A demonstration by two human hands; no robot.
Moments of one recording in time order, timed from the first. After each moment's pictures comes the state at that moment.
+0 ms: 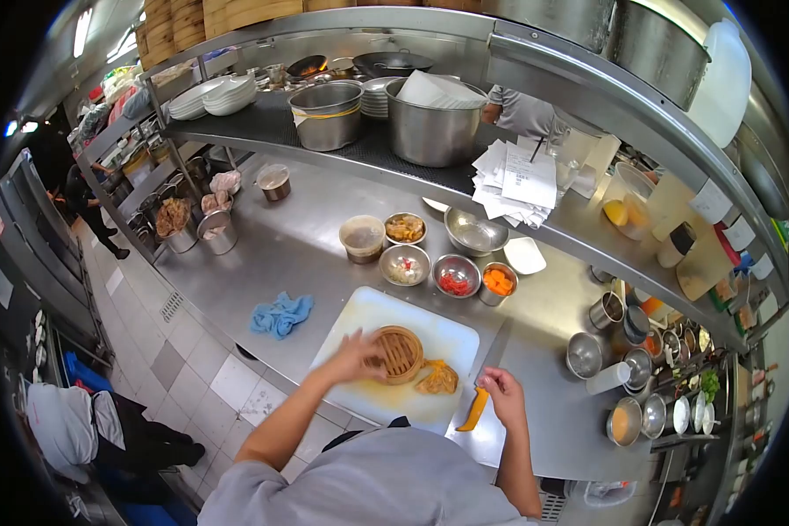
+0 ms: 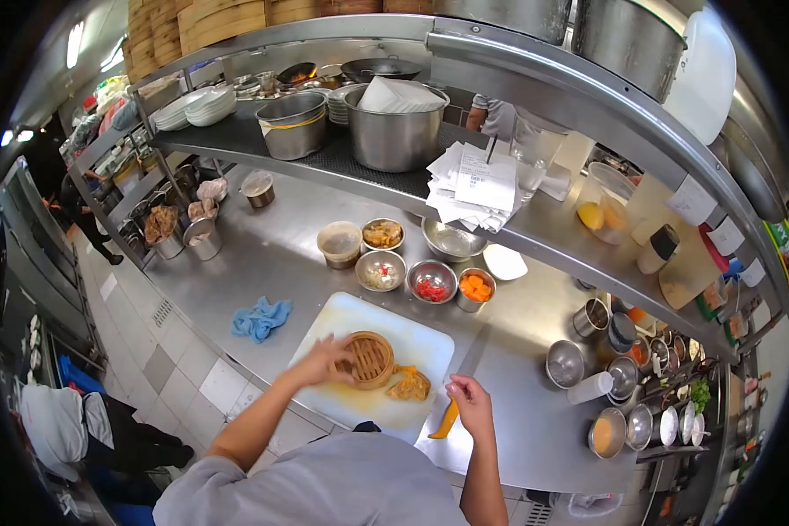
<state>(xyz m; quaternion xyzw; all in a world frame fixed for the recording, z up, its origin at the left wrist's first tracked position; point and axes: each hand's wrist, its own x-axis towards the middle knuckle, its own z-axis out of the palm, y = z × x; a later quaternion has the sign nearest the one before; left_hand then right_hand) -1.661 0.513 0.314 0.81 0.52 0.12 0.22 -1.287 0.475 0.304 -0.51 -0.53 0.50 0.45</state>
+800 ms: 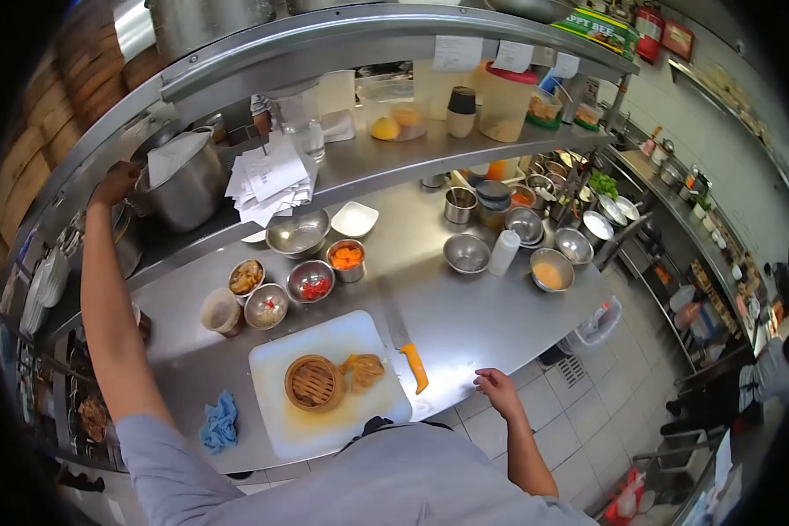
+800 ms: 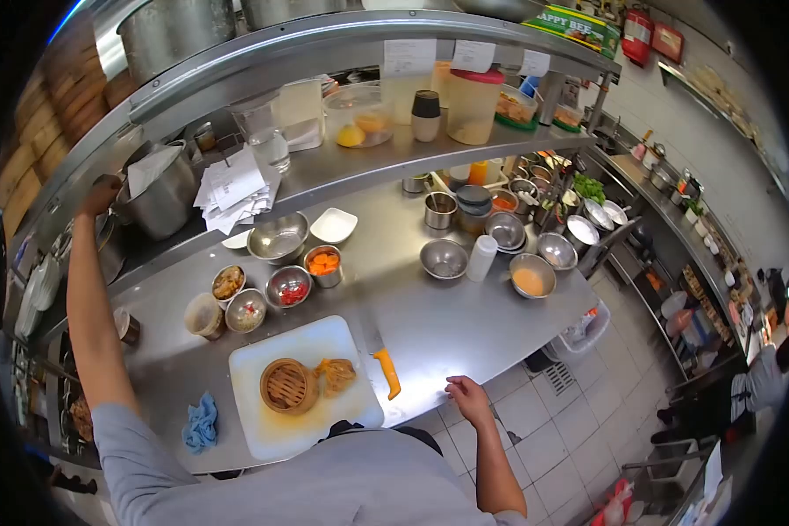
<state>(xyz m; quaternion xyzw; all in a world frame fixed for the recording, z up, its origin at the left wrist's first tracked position) -1.720 0.897 0.708 0.87 0.46 0.15 -0.09 -1.239 0.275 0.232 -0.72 -0.28 0.36 0.53</state>
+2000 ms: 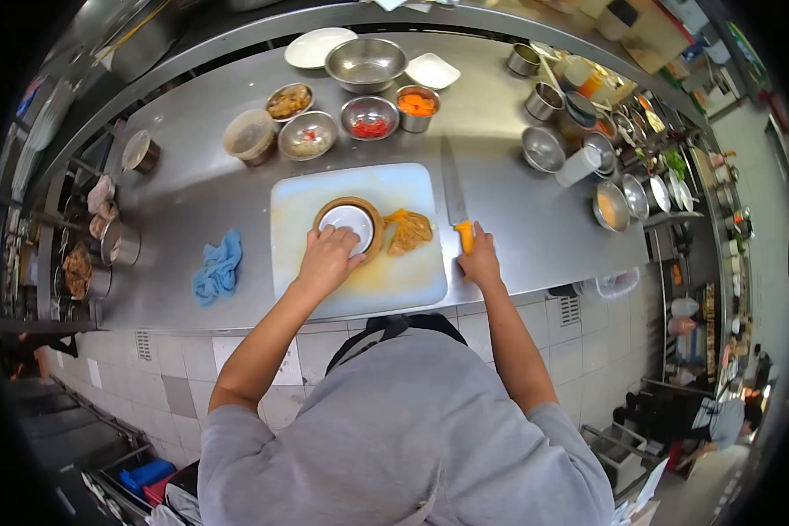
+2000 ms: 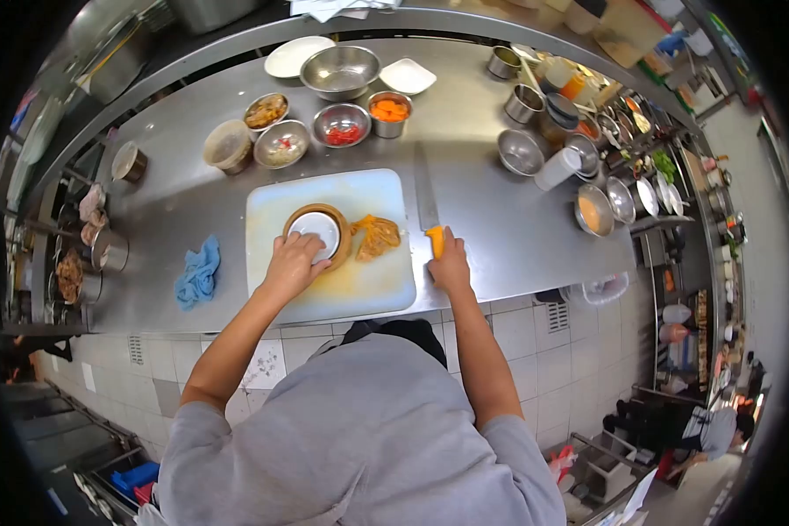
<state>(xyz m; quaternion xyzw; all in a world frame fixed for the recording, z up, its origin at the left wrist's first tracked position) -1.632 0.523 0.295 0.93 0.34 0.12 0.10 -1.322 0.418 0.214 -0.85 -0.46 0.19 0.20</state>
